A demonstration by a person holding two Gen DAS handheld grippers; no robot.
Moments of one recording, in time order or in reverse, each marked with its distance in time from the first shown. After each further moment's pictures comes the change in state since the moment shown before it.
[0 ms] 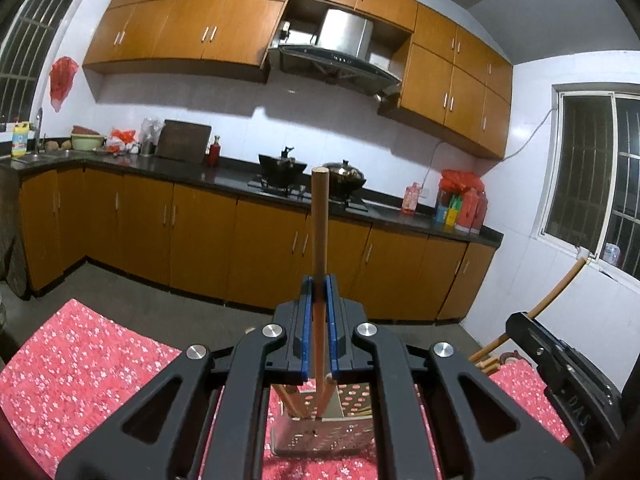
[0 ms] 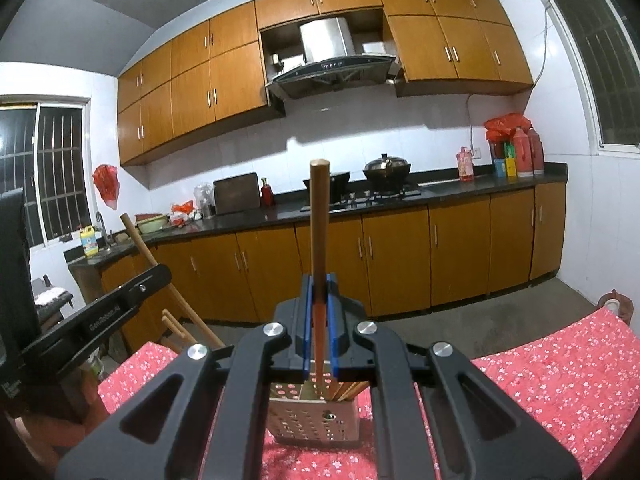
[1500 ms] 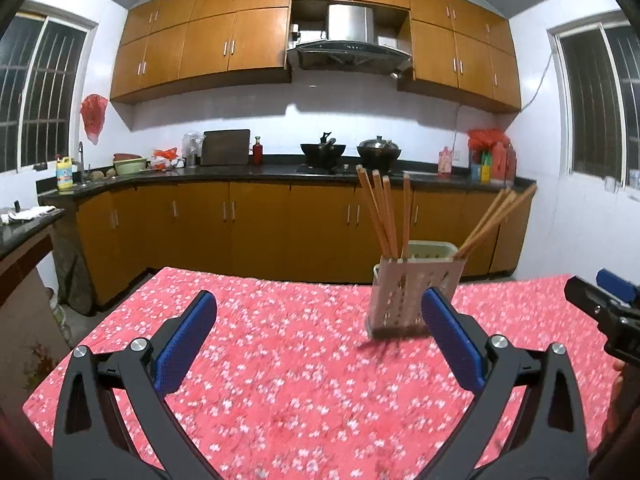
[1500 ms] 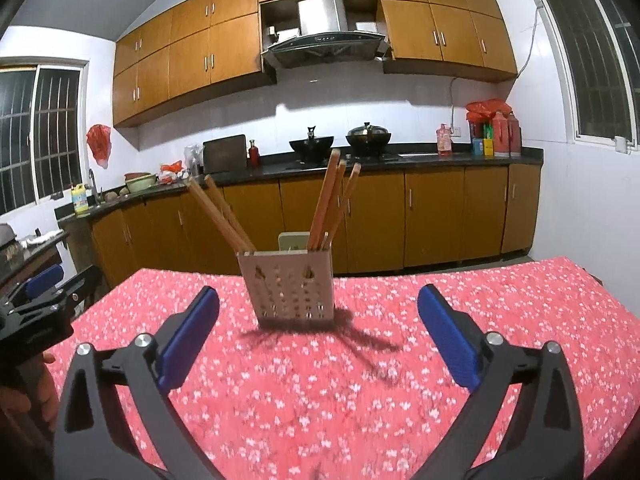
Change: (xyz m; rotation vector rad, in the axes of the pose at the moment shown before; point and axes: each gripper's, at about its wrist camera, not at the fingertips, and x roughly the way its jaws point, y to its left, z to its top) left arm -0.132 0.044 -0.112 0.182 0.018 0.189; right arm -0.118 0.008 -0.127 -0.055 0.089 -0.076
